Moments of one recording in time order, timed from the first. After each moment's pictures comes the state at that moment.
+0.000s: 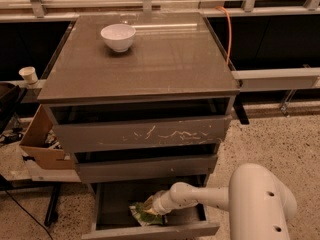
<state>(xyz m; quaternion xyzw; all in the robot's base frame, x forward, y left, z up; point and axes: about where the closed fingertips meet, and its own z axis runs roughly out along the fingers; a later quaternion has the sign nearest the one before) 0.532 0.048 0.187 -0.61 0.71 0.23 0.27</state>
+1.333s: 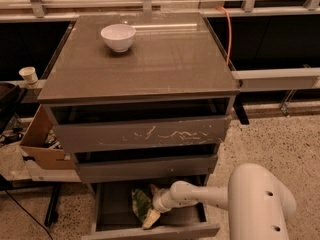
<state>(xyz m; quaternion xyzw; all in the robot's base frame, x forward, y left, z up) 0.544 0.048 0.187 -0.60 0.71 0.22 0.28</state>
